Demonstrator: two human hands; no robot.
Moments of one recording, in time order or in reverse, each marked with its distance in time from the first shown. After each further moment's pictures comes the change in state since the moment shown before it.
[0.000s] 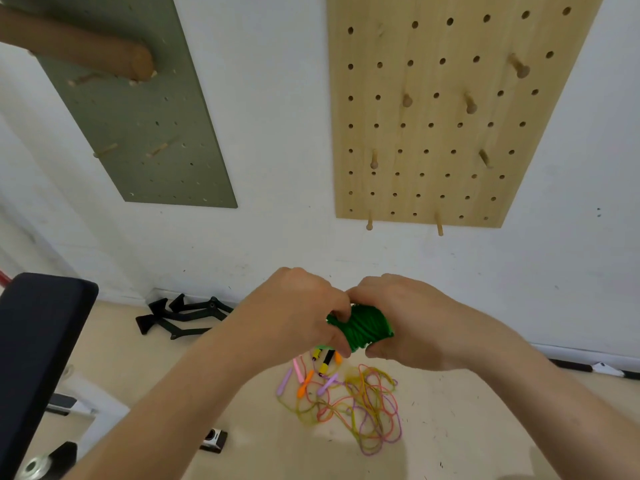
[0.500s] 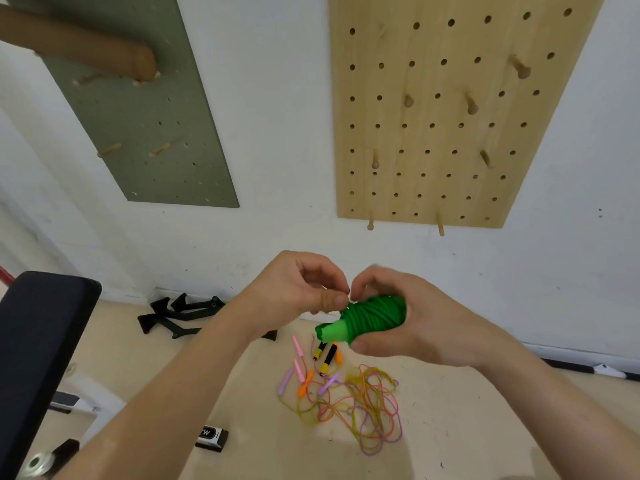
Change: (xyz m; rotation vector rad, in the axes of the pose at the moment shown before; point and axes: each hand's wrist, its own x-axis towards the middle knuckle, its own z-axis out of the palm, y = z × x) left_hand 0.007 -0.023 0.012 -1.195 0.086 -0.077; right_hand -0.012 0.005 0.004 0.751 0.111 0.064
